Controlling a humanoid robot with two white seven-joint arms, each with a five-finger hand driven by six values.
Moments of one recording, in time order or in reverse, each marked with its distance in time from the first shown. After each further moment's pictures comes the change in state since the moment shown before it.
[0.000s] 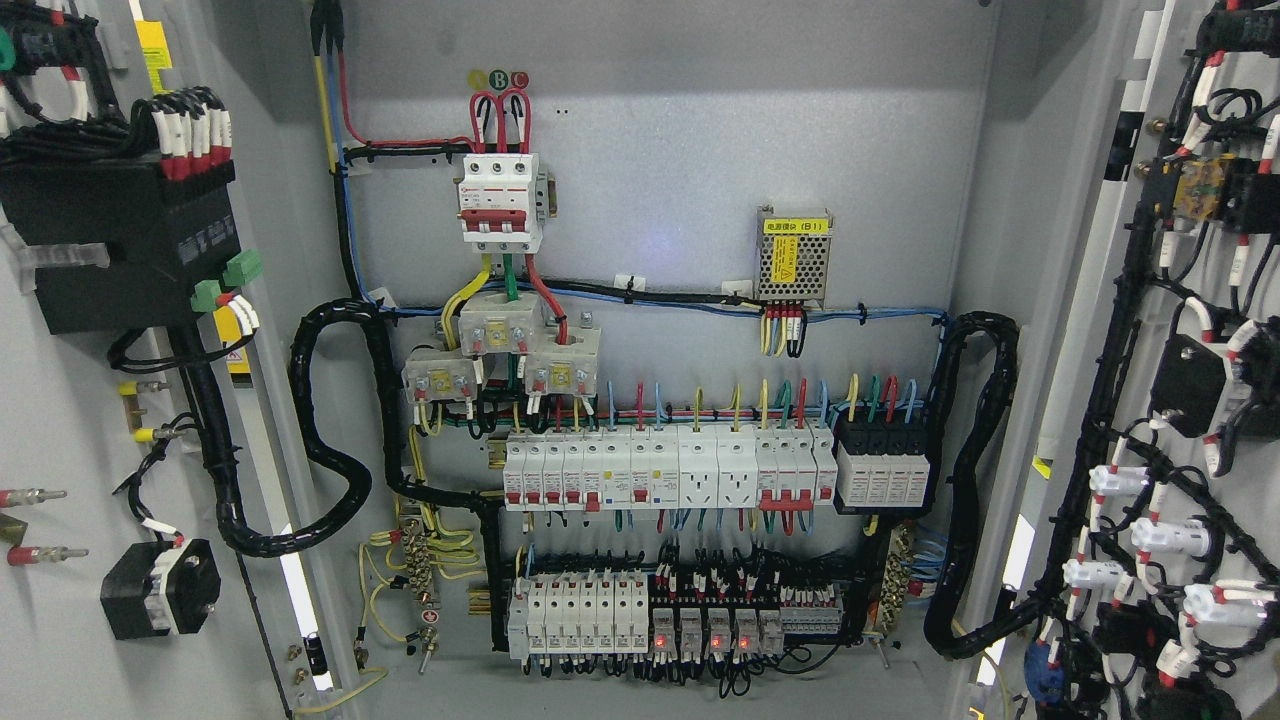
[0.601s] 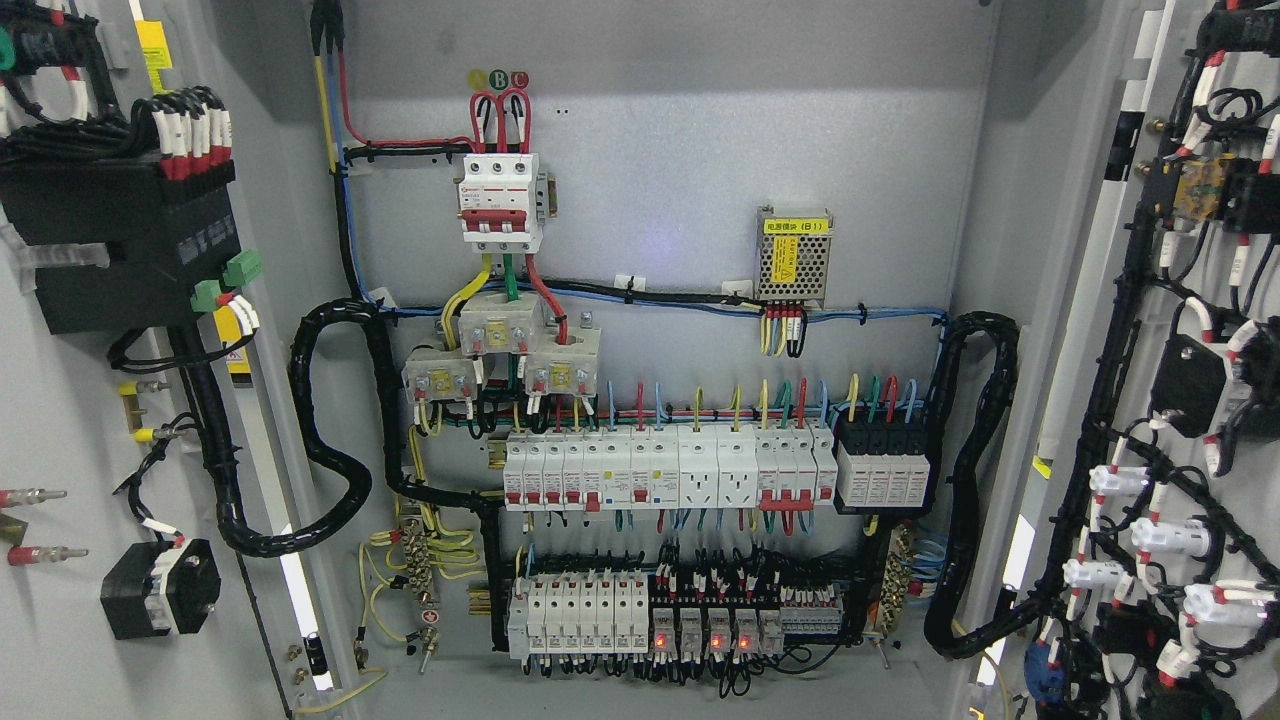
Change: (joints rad) left arm 0.000 0.000 0.000 -0.003 0.000 0.000 -0.003; right arm -0.059 0.007 0.060 -0.003 -0.071 0.011 -0.003
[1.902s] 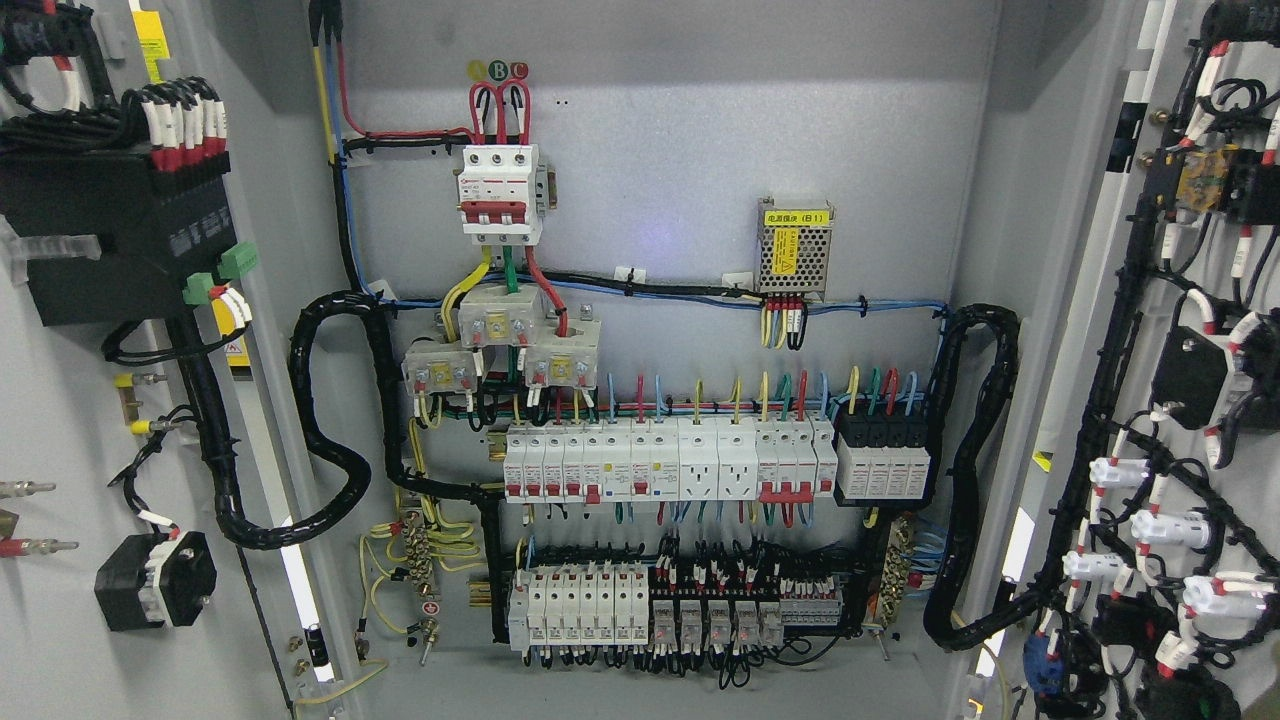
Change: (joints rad) left arm 0.000 0.000 -0.001 -0.037 0.000 -0.004 -0.003; right arm 0.022 0.001 -0.099 0.031 -0.019 0.083 -0.001
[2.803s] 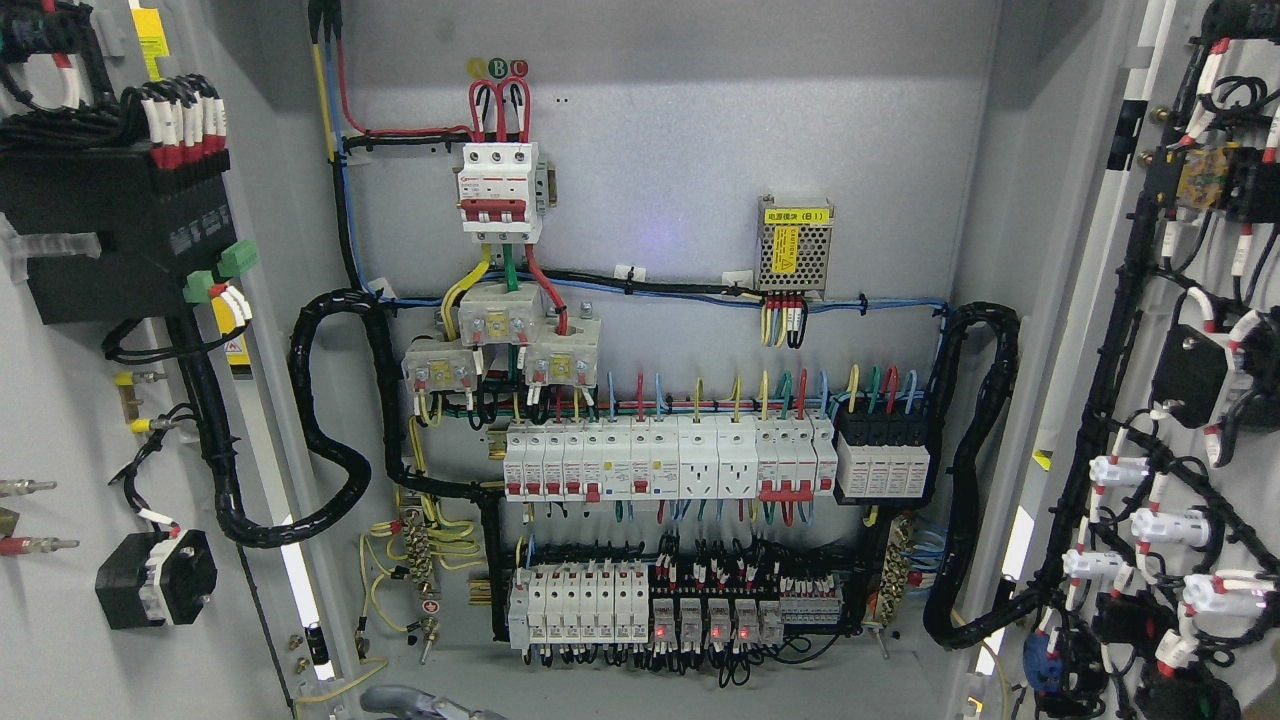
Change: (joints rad) left arm 0.254 0.022 0.001 -0.701 0.000 0.001 -0.055; right arm 0.422 -0.049 -0.274 -0.125 0.362 -0.284 -0.001
